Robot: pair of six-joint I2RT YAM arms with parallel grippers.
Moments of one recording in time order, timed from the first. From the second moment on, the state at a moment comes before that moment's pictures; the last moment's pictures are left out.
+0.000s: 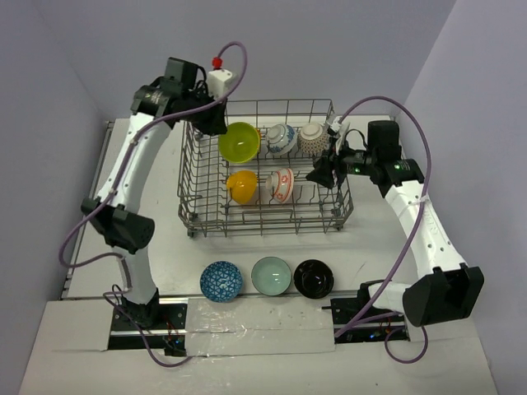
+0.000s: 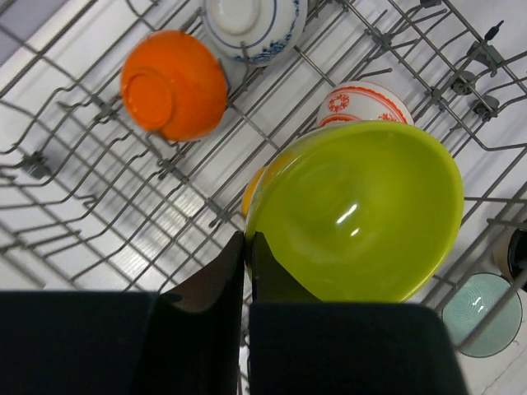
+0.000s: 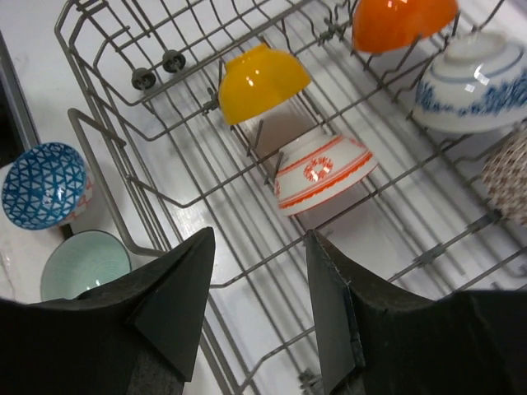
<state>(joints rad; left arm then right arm) -0.36 1.90 2.28 -1.14 0.38 0.22 0.12 1.23 1.21 -0.61 -0.86 -0.39</state>
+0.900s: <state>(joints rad) -0.57 2.17 2.37 -1.19 0.38 0.22 0.46 1.51 1.39 -0.85 -0.74 -1.02</state>
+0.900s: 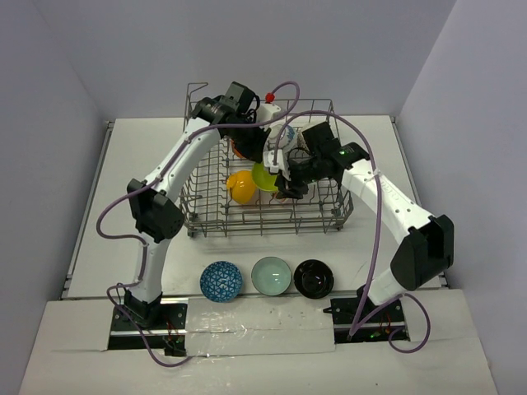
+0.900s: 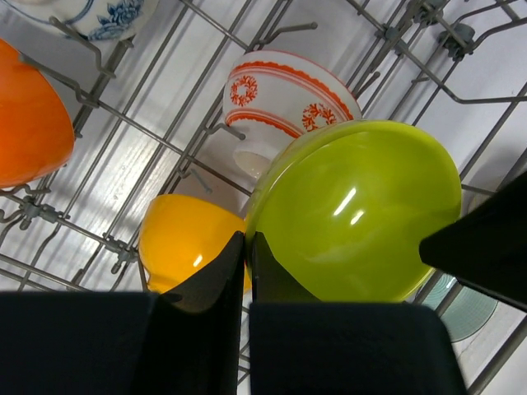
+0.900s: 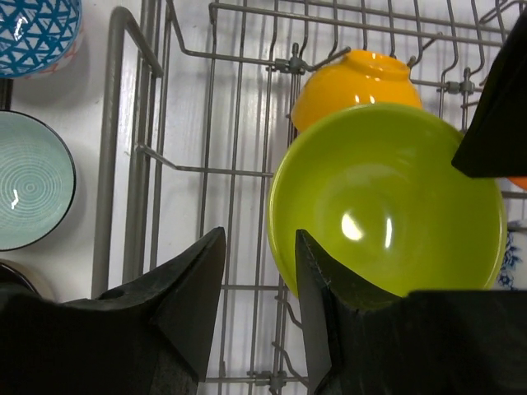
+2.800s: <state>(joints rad) -0.59 2.16 2.29 -1.08 0.32 0.24 0.52 1.59 1.39 -0.74 -0.59 -0.81</state>
